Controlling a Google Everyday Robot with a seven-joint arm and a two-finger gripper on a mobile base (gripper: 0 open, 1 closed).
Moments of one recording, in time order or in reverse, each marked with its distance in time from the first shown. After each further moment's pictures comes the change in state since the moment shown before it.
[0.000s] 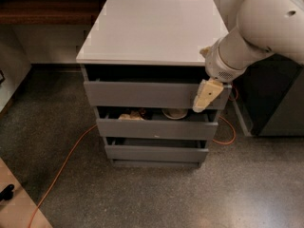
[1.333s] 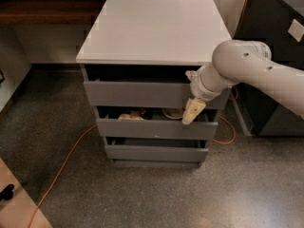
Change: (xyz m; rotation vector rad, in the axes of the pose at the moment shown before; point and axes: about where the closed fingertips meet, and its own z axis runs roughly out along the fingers) arm 0.021 0.001 0.126 -0.033 -0.043 -0.054
